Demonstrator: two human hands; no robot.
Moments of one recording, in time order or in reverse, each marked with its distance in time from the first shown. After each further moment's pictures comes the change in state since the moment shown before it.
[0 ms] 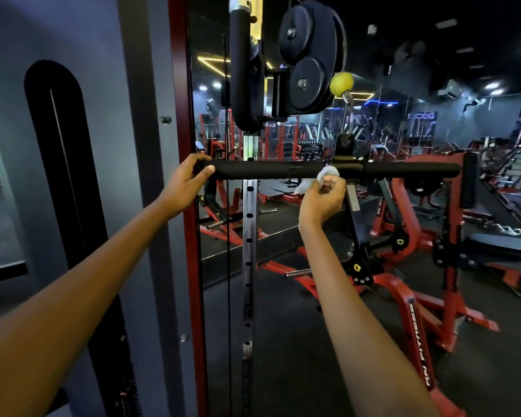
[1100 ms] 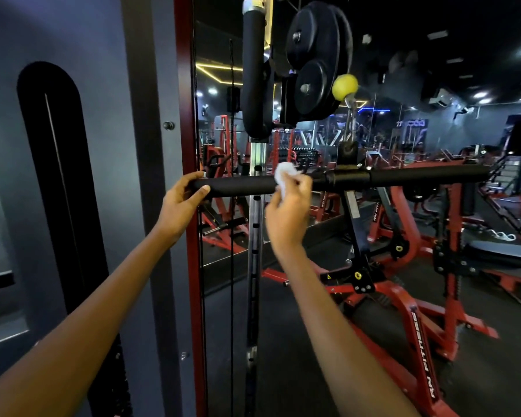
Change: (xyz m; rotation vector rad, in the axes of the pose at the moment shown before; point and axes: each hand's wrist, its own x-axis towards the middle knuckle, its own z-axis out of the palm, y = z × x) left_hand -0.001 -0.046 0.002 -0.363 0.090 -0.055; right_hand -0.062 -0.008 0.031 -0.402 -0.352 -0.515
